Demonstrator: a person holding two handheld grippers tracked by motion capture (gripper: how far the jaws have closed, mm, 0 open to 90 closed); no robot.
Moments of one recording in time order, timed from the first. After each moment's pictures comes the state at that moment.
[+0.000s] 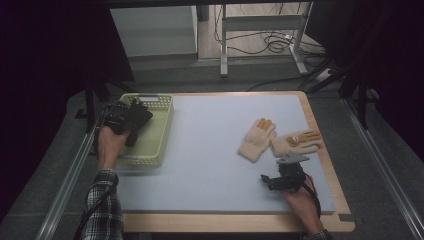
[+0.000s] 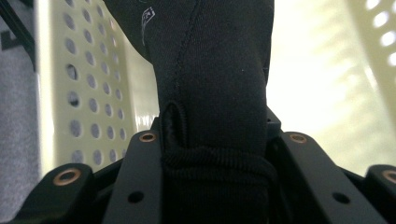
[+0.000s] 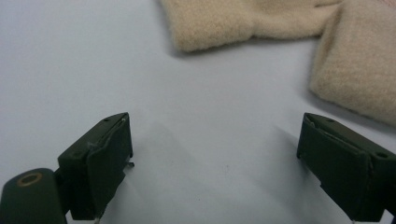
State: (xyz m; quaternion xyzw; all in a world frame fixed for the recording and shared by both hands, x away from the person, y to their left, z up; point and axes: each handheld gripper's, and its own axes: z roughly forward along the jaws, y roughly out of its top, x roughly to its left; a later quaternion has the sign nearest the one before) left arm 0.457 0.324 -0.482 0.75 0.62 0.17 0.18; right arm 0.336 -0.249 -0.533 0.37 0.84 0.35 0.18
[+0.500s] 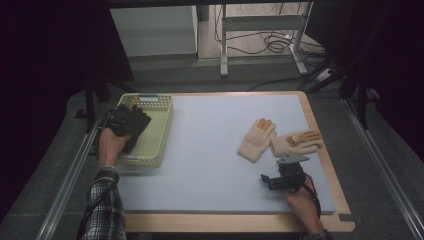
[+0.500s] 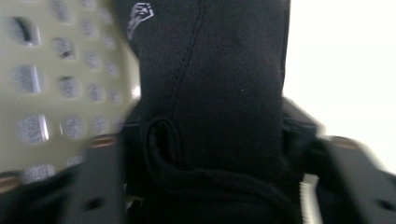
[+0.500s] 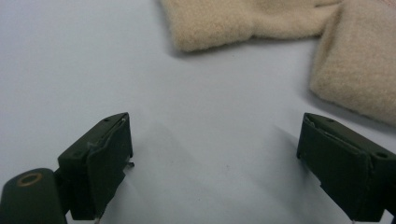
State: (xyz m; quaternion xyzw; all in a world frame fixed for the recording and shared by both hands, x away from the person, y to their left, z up) left arm 0.471 0.331 -0.510 0.76 0.62 0.13 0.13; right arm 0.336 -0.249 -0.533 0.37 0.84 0.35 0.18
